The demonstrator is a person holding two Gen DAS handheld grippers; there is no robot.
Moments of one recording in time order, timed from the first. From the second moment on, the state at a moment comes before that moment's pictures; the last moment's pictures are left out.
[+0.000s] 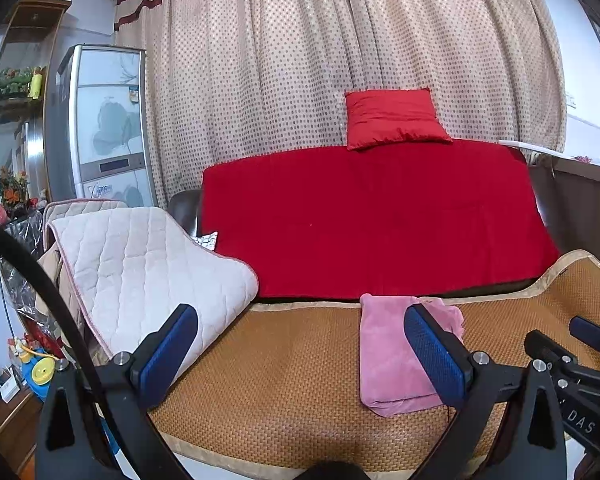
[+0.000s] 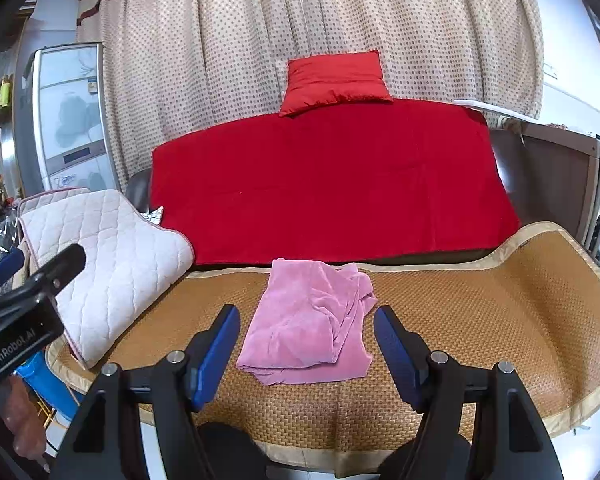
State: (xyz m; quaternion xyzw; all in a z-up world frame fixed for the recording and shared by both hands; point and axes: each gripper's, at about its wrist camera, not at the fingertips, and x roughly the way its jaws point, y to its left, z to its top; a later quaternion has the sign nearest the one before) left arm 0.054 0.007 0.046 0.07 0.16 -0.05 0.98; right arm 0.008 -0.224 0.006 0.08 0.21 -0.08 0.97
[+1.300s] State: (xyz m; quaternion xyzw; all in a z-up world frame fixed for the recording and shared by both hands) left arm 0.088 0.029 0.028 0.05 0.19 -0.03 0.98; right arm 0.039 -0.205 0.008 0.05 0.23 -0.08 0.97
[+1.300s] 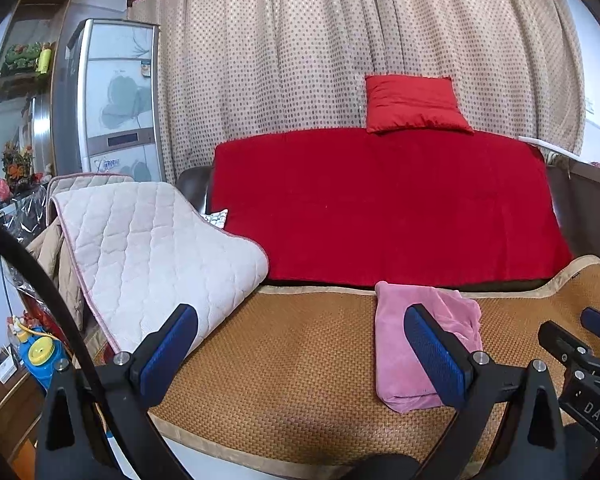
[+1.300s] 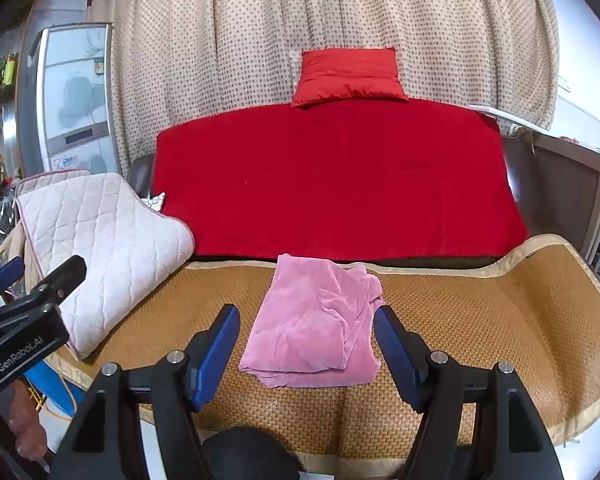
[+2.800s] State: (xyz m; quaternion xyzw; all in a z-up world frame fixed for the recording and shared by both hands) left arm 0.158 -0.010 -0.018 0.06 0.24 -0.06 0.97; right arm 0.107 -0.246 -0.052 0.08 0.28 -0.12 0.95
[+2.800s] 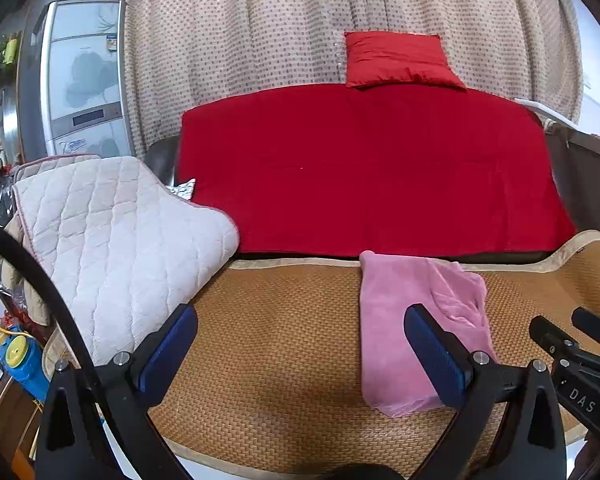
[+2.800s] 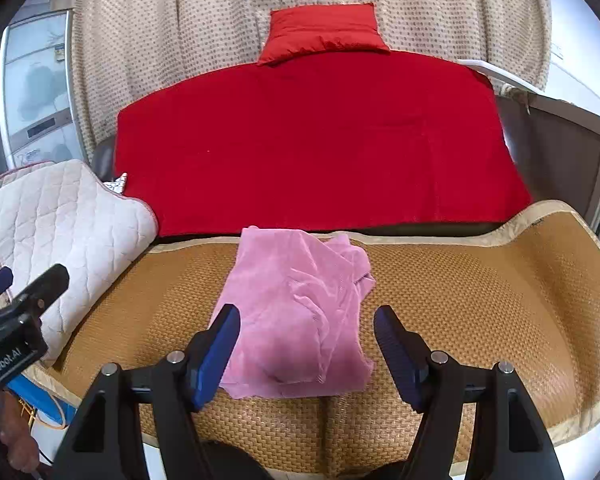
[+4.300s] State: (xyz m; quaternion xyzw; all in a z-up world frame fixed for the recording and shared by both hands) left arm 0.185 -0.021 -0.025 0.06 0.25 -0.08 0.96; right arm 0.136 -0.239 -0.061 0.07 0.30 -0.12 0.95
